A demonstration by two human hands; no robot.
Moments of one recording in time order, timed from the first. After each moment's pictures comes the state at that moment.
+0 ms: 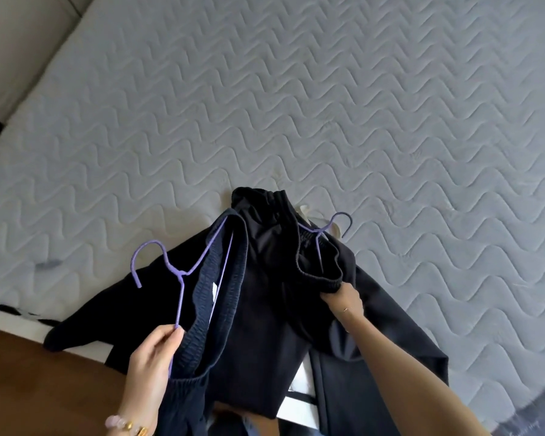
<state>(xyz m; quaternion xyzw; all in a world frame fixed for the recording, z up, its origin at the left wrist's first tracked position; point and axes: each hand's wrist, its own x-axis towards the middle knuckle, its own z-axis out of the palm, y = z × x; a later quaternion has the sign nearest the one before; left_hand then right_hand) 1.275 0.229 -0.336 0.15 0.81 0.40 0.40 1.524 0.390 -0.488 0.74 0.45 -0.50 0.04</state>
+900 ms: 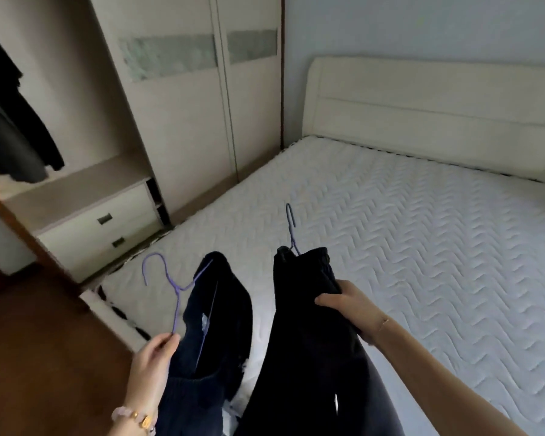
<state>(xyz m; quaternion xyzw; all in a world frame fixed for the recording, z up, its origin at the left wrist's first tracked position) 1.125 0.097 -0.163 0.13 0.76 0.59 0.23 1.336 0.333 -0.112 0.39 0.63 -0.67 -0.11</state>
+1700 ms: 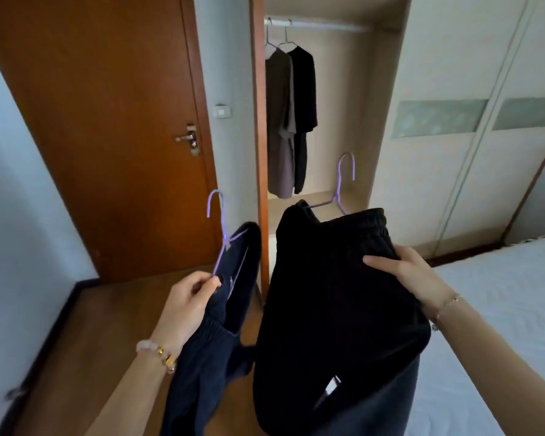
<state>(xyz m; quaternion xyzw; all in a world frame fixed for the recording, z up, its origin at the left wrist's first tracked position) 0.832 -0.205 -0.041 0.12 0.82 0.56 -0.05 0.900 0.125 -0.001 0.12 0.73 -0.67 -0.06</state>
